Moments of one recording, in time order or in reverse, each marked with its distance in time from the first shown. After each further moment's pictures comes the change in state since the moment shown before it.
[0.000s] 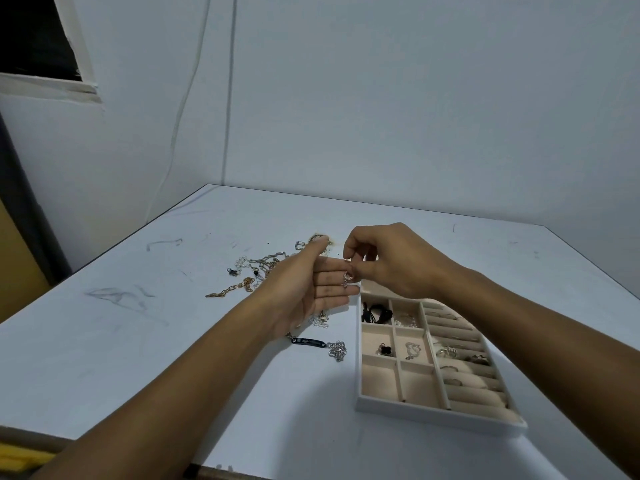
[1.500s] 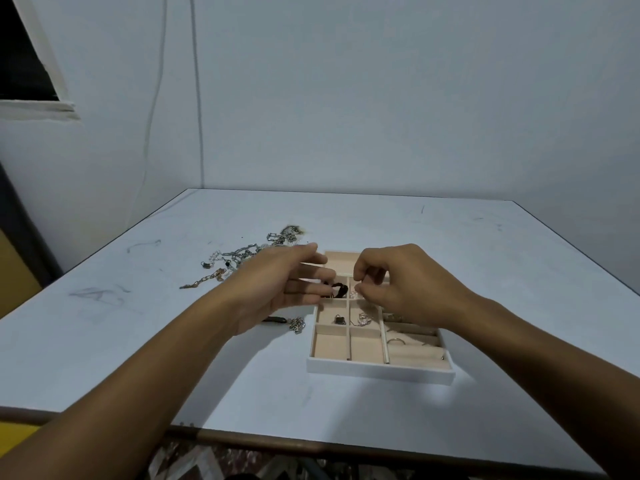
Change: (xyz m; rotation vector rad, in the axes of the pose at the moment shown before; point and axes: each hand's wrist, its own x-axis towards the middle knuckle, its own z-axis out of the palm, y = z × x) left_hand -0.038 -0.003 0.035 0.282 -0.003 0.035; right_hand -0.093 0.025 -0.007 0.018 0.077 0.073
